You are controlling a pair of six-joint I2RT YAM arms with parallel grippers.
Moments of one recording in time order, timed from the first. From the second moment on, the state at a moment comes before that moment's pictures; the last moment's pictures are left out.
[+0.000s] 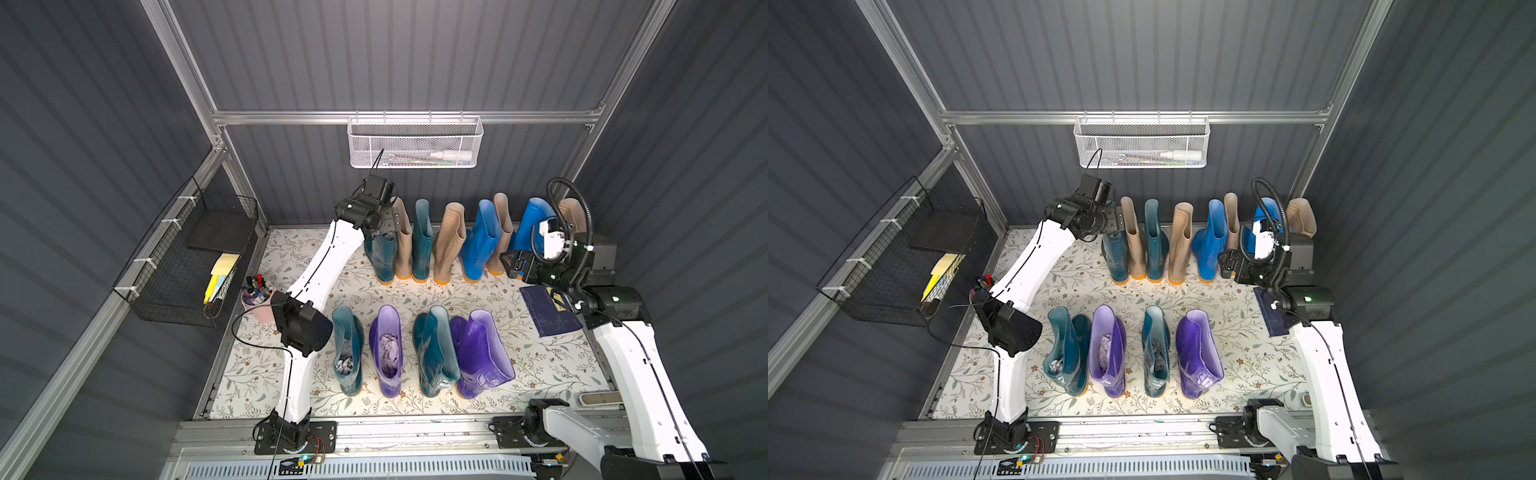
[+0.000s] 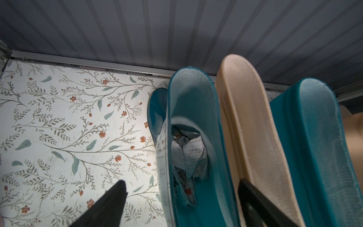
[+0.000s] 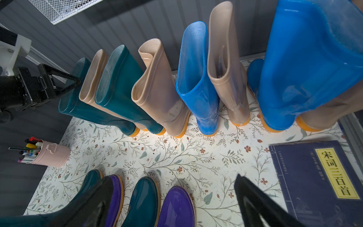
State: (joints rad) left arm -0.53 2.12 2.39 -1.08 -0.24 -0.48; right arm 0.02 1.04 1.25 -0.75 -0.29 0.23
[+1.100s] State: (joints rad) left arm -0.35 2.20 2.46 -1.05 -0.06 -0.36; right arm 0.02 1.04 1.23 -0.75 -0.29 0.23
